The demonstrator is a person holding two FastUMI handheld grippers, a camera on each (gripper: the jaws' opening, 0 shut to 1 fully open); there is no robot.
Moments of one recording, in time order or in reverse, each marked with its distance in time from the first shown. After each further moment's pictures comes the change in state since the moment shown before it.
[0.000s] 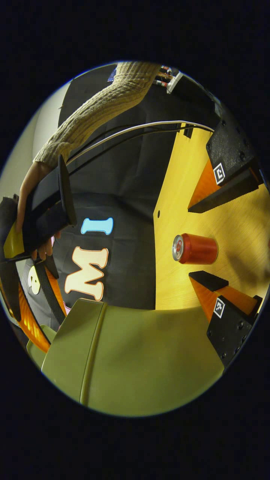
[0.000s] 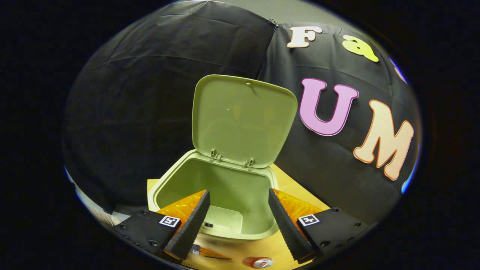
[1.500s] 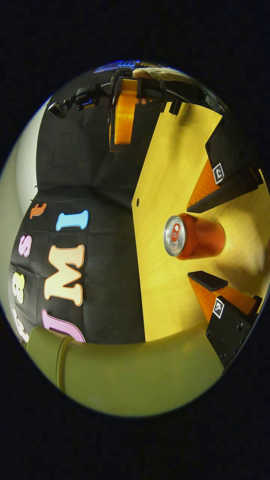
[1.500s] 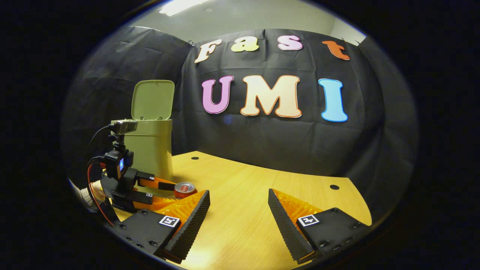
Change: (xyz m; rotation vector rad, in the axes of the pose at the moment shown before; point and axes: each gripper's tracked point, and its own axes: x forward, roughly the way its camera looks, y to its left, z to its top) left arm 0.054 0.015 -0.030 0.059 0.237 0.056; right arm -0.246 -0.147 -0.280 0.306 -0.177 -0.510
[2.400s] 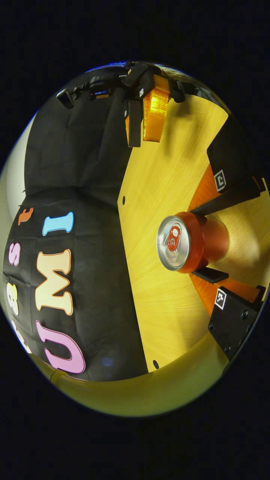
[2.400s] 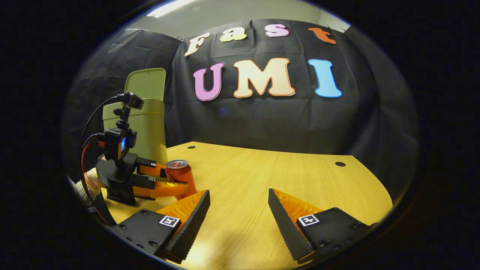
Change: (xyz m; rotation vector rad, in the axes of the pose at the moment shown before) left arm 0.035 0.007 -0.017 0.054 0.078 0.014; right arm 0.014 0.000 -0.076 0.052 0.082 -0.020
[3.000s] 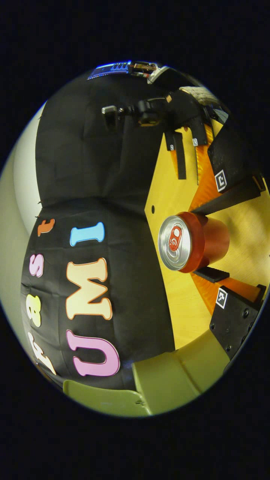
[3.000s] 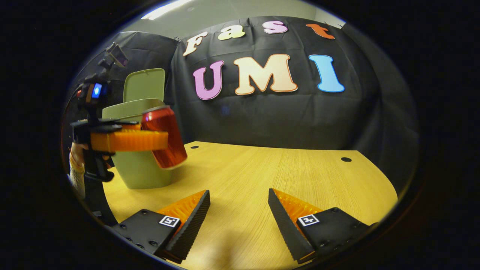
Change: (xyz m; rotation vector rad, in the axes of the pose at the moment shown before) left arm -0.070 -0.029 0.134 0.066 -0.194 -0.055; right arm 0.007 0.009 0.003 0.038 0.009 0.019
